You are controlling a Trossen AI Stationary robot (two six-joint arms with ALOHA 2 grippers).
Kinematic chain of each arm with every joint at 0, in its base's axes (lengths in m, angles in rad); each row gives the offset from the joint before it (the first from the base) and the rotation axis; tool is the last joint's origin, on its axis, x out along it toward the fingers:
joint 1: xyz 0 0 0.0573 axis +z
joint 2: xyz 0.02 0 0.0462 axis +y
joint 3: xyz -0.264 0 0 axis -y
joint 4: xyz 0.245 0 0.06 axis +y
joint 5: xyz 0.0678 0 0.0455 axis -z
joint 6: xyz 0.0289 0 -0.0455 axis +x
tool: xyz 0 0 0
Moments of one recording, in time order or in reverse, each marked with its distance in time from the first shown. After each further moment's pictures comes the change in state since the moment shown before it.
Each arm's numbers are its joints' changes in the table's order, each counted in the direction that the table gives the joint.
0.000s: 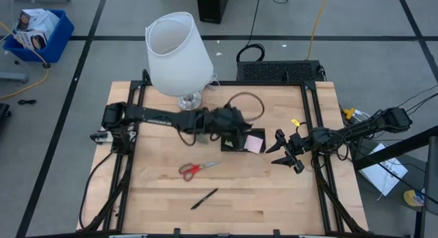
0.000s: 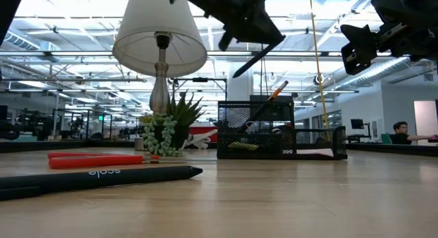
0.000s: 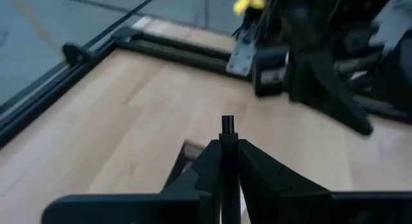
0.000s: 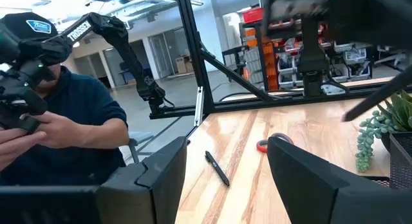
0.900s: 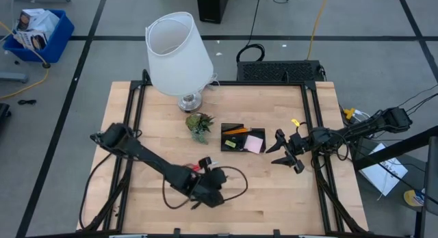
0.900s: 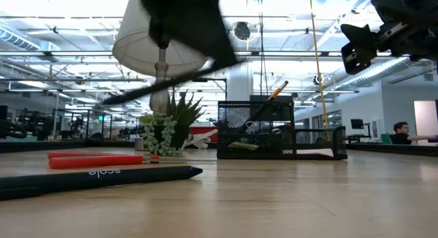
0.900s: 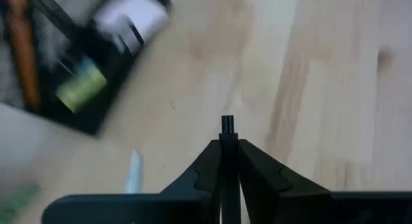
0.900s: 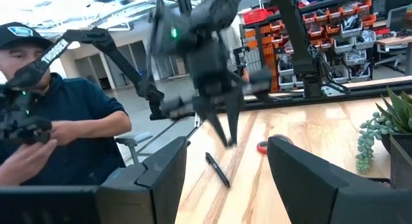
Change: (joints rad) left arm -0.500 0.119 -0.001 0.441 -0.362 -0.407; right arm 0.000 0.000 0.000 -0.004 0.000 0.000
